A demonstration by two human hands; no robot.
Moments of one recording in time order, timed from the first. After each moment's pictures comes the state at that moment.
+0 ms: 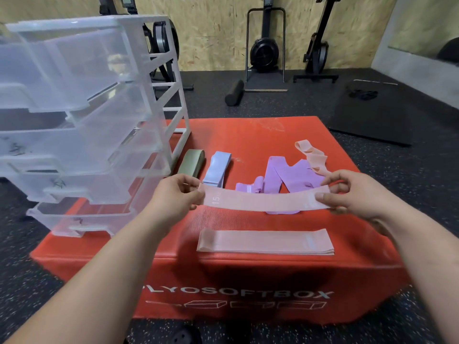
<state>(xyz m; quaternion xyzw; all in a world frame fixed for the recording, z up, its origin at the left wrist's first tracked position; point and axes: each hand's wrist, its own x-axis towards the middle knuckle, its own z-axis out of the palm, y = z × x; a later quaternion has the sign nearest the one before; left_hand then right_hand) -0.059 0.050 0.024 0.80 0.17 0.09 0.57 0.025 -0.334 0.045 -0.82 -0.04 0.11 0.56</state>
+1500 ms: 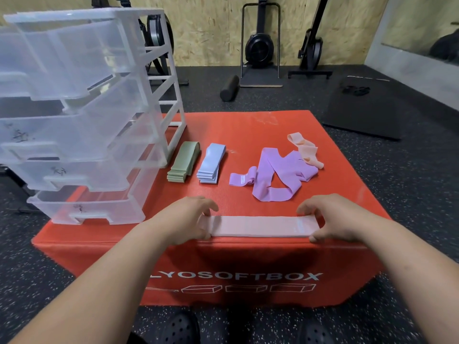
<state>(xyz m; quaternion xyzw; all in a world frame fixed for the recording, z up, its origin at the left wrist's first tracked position) -0.085 0.038 -0.002 0.98 -0.10 -0.07 0.13 -0.001 -0.343 0.005 -0.95 -0.26 0.13 0.08</state>
